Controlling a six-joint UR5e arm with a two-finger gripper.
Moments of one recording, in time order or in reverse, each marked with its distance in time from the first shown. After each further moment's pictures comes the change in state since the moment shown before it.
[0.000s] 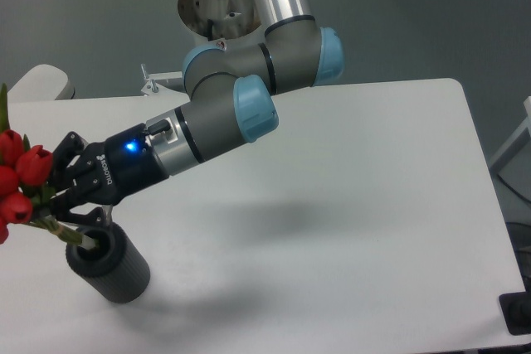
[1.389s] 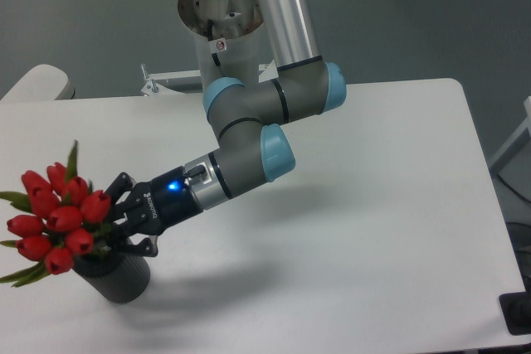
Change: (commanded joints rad) arm 0.051 -0.100 -0.117 -0.002 0.000 0.230
